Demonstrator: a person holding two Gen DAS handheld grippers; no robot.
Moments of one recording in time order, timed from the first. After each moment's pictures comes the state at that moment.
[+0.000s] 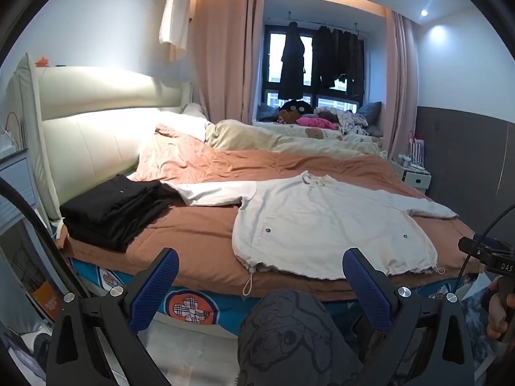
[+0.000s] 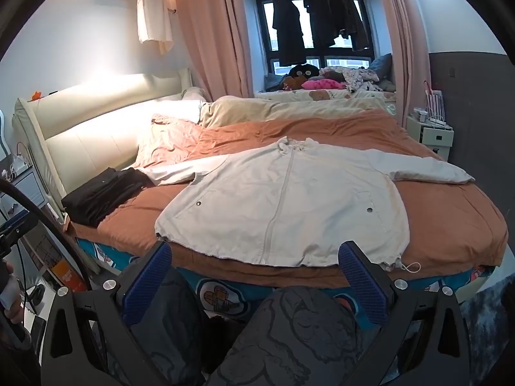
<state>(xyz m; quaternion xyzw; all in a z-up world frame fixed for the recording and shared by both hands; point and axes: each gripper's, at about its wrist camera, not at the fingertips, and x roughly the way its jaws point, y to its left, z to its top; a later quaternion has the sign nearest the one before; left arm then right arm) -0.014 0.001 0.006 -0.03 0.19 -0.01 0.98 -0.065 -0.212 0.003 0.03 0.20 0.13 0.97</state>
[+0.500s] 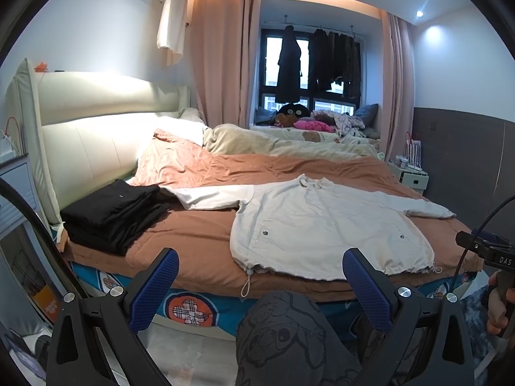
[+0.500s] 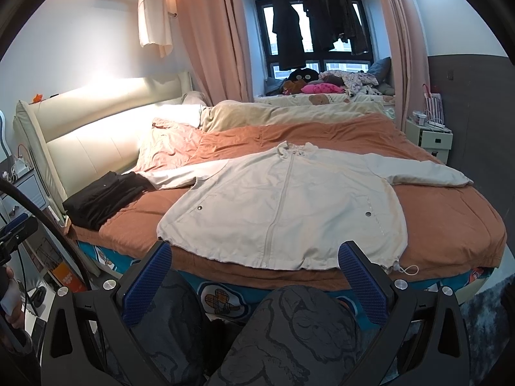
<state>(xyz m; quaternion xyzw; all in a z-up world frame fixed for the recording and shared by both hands) -0.022 -0.004 0.006 -0.02 0.18 -0.01 0.98 -0.069 -0.214 0.006 0.03 0.19 0.13 0.97</state>
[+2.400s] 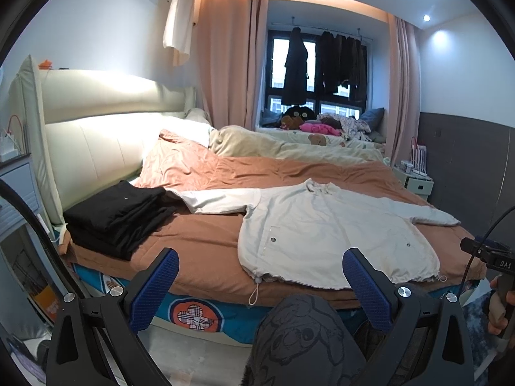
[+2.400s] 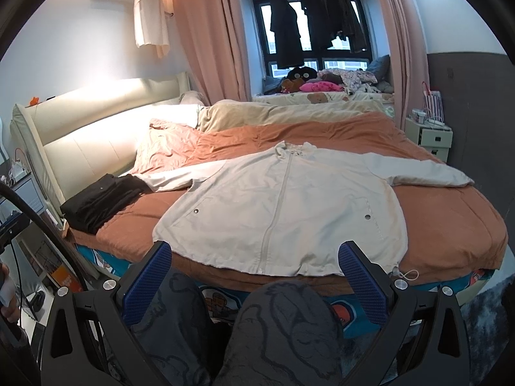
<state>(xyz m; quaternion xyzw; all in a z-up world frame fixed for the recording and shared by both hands) -0.006 0.010 0.009 -0.03 0.18 0.00 0.98 -0.051 -0.212 0.001 0.04 0.20 0.13 0.97</state>
